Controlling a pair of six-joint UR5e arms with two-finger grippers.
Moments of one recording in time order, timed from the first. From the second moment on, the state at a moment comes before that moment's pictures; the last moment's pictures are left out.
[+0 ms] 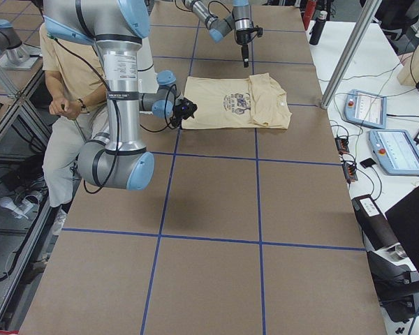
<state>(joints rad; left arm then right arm) -0.74 -2.17 -1.51 -2.49 -2.11 -1.44 0.14 -1.48 2.05 -1.26 1.45 2.19</state>
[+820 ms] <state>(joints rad) -0.74 -2.17 -1.50 -2.49 -2.11 -1.44 0.14 -1.48 2.05 -1.27 1.45 2.19</state>
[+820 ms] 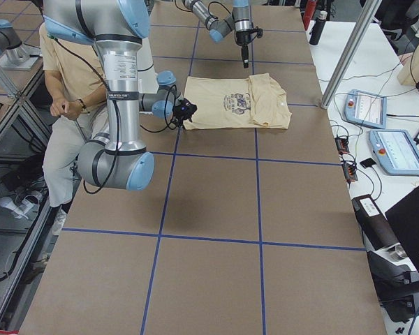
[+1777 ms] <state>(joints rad) -0.74 -2.17 -1.50 -2.49 -2.11 -1.44 0.11 -1.47 2.08 -1.36 1.46 2.19</state>
